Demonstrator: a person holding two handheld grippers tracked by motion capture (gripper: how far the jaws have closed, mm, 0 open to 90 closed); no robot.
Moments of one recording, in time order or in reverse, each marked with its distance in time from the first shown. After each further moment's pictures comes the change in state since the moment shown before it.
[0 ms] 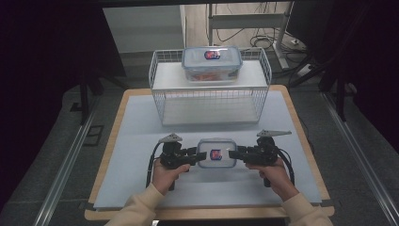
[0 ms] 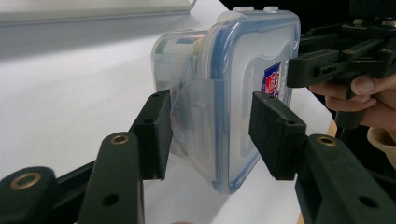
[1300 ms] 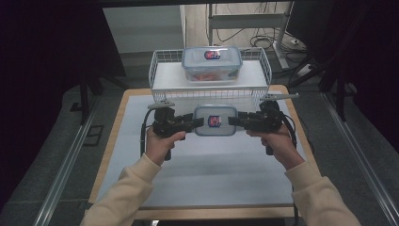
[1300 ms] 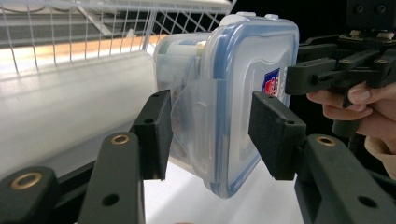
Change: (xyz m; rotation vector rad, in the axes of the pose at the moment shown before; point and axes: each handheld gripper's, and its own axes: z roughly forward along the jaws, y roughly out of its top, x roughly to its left) left arm -0.014 0.099 -0.038 -0.129 0.013 0.083; right arm 0.028 0.107 -0.024 -0.075 -0.022 -0.126
